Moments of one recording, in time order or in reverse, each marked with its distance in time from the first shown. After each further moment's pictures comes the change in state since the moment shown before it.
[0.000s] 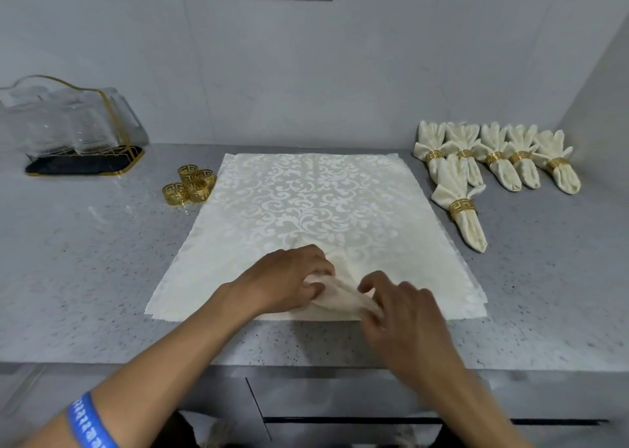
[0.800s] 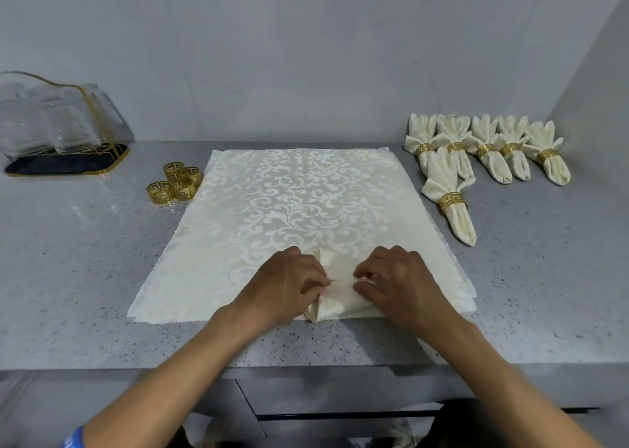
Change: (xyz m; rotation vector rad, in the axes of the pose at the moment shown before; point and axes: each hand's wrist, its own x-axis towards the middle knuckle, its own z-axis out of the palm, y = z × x) left_hand 0.006 0.010 0.034 -0.055 0.286 0.061; right_hand 0.047 0.070 0.014 -0.005 0.025 -0.207
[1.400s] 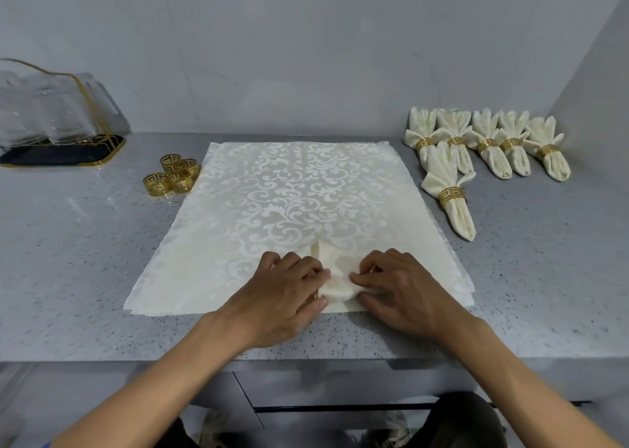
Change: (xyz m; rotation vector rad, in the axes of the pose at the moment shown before) left_hand -0.025 0.010 -0.005 0.311 -0.151 0.100; right_hand -0.012 0.010 -0.005 0.031 -0.152 -0.139
